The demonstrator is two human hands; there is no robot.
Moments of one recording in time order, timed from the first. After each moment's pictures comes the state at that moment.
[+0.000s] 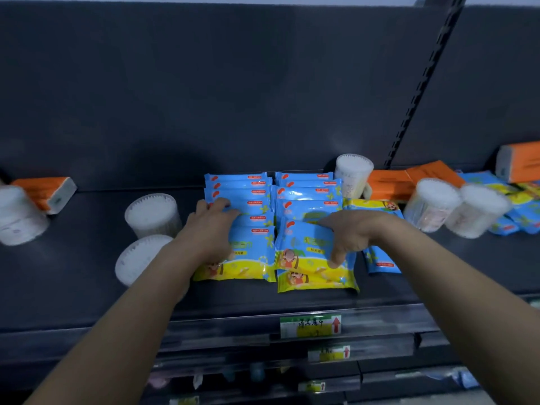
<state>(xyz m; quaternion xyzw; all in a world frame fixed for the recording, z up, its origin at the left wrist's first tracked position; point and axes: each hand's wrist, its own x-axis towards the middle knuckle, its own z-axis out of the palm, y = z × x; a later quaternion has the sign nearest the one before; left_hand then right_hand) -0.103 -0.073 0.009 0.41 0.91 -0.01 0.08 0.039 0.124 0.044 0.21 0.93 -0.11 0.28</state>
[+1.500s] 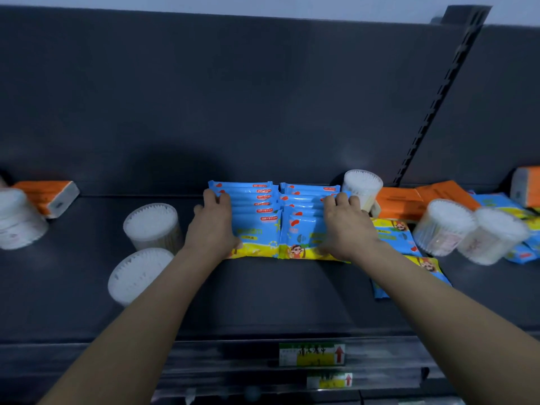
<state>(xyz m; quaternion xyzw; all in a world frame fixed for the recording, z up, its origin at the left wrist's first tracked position) -0.118 -0.050 0.002 0.30 0.95 0.12 0.01 0.007 0.126 0.016 0.27 0.96 0.05 0.00</state>
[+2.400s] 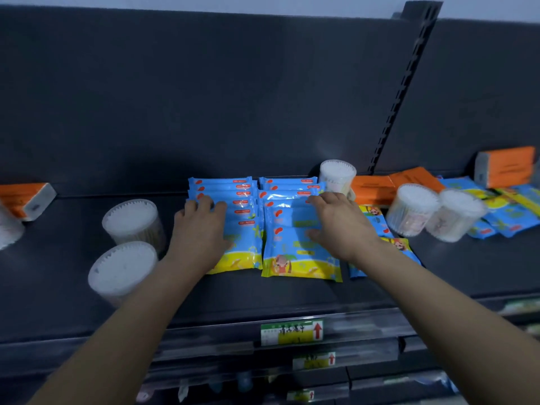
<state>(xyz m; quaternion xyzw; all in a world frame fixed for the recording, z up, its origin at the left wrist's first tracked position) -0.082 -0.057 0.007 0.36 0.93 0.03 -0.05 0.051 0.124 0.027 0.21 0.98 0.01 -0.03</state>
